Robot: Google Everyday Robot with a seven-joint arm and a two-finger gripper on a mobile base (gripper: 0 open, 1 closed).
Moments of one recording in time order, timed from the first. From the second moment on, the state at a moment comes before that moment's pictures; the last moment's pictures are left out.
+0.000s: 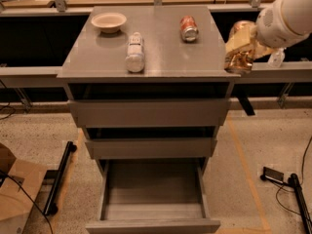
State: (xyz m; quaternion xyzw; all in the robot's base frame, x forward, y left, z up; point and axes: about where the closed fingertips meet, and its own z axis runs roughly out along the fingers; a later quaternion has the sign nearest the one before) arm 0.610 -0.224 0.956 -0.03 0.94 0.15 0.30
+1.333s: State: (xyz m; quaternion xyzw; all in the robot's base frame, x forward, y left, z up) arm 0.717 -0.146 0.923 -0.06 0.93 0.22 0.28
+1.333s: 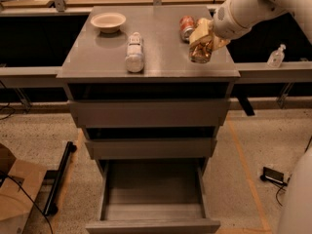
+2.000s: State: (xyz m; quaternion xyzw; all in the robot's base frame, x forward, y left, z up) arm 0.743 -0.138 0.898 -0.05 0.94 0.21 0.26
